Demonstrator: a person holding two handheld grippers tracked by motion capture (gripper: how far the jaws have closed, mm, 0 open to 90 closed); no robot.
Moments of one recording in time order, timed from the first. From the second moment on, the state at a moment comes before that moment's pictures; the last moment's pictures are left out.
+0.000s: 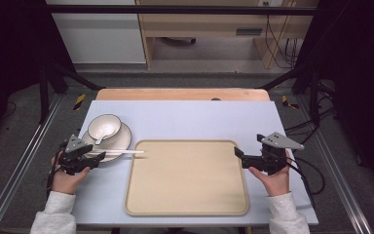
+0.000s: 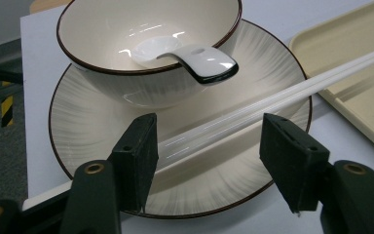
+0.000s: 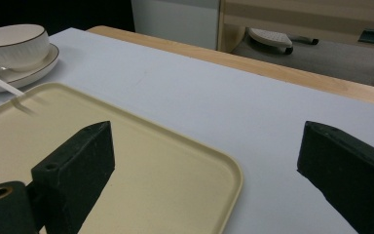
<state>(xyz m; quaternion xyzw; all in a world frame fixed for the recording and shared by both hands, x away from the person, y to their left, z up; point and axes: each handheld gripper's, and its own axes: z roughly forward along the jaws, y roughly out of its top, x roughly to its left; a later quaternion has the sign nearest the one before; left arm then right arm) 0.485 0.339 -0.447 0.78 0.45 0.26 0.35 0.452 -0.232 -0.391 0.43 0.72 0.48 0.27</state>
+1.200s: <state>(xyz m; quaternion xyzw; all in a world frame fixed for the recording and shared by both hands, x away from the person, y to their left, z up) 0.486 0.321 -0.454 0.82 0.42 0.24 0.31 0.451 -0.234 -0.390 0.43 0.72 0.48 0.27</state>
